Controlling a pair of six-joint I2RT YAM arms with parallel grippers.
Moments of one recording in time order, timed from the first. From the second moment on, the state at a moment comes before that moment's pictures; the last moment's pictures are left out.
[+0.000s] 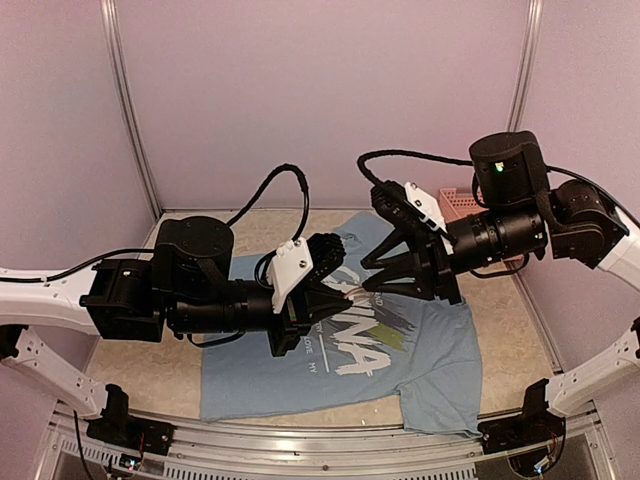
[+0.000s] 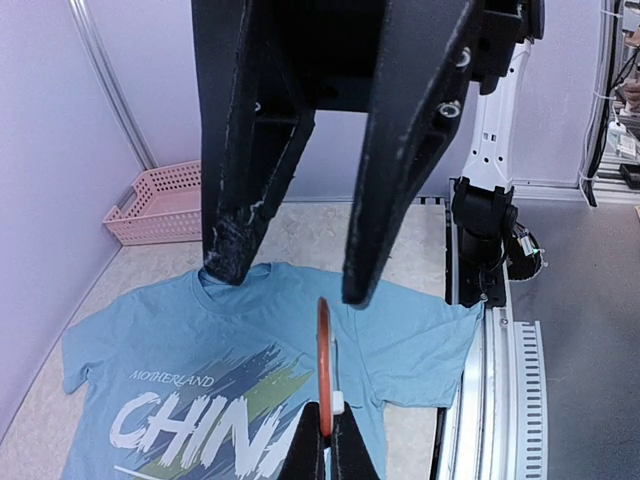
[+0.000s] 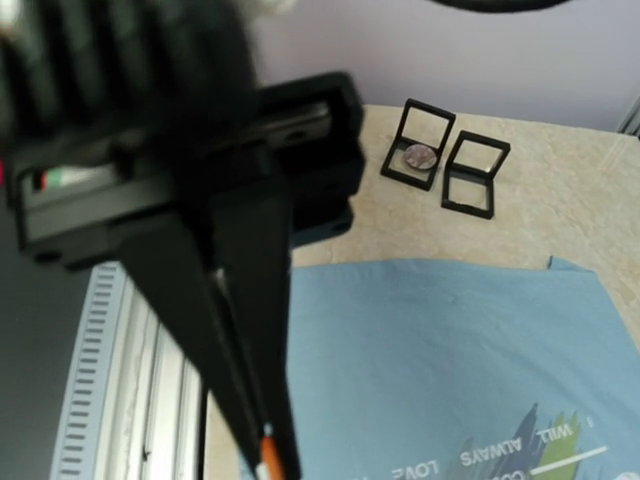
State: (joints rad) left arm -1.39 1.29 1.17 -0.15 -0.13 0.16; right arm 1.16 1.22 1.50 -0.74 -0.28 -0.30
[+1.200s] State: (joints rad) left arm -1.39 1.21 1.05 0.01 -0.14 0.17; right arm 1.16 1.13 1.25 -0.45 -0.31 -0.21
